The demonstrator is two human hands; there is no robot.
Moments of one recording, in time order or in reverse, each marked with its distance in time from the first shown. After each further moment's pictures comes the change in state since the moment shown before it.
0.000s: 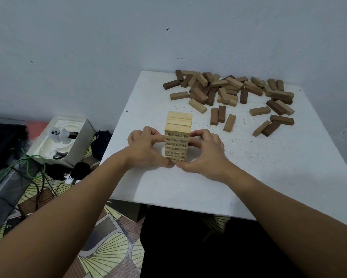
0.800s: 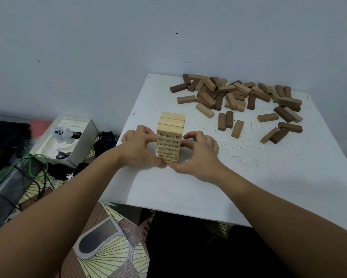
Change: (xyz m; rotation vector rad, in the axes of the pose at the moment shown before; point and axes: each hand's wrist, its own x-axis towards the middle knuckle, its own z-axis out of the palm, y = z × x) left_hand 0.004 -0.034 -0.026 0.057 0.007 -0.060; right_hand 0.019 -0.031 0.022 -0.022 0.013 0.018
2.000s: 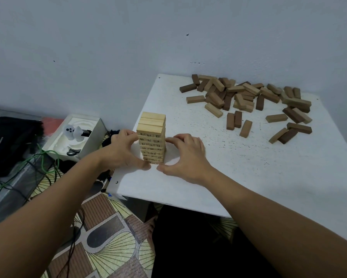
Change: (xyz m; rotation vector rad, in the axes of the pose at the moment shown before) left_hand -0.046 -0.039 -0.028 -0.150 -0.012 -0.065; right_hand -0.002 -0.040 0.028 -0.050 -0.093 -0.087
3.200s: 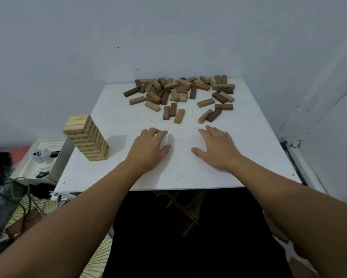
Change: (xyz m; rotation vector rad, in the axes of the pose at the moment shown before) left_hand 0.029 0.158 0.171 0.547 0.288 0.380; right_hand -0.131 0.174 -0.126 -0.283 -0.001 0.266
